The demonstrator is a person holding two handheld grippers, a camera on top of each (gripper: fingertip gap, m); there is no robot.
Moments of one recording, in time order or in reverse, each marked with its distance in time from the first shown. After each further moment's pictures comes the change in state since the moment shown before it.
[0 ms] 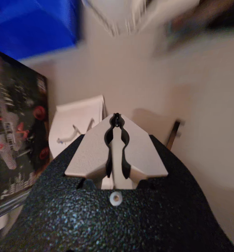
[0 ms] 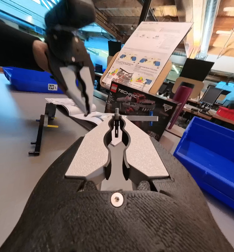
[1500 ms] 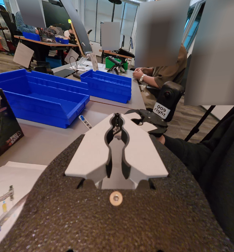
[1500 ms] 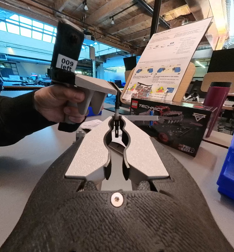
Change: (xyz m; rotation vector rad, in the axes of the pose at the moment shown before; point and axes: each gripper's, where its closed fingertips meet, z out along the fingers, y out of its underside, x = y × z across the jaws) left arm 0.016 -0.119 -0.058 0.883 0.050 -0.462; right arm -0.028 -0.039 0.019 0.100 -0.126 0.238
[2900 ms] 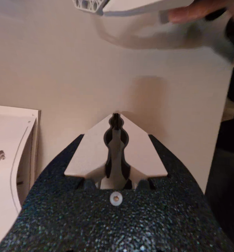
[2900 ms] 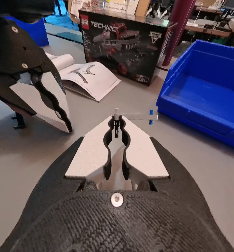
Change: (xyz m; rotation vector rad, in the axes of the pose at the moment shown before) left arm -0.021 0.177 0.027 -0.958 -0.129 0.011; right arm 0.082 0.075 -0.072 -0.538 0.260 -0.006
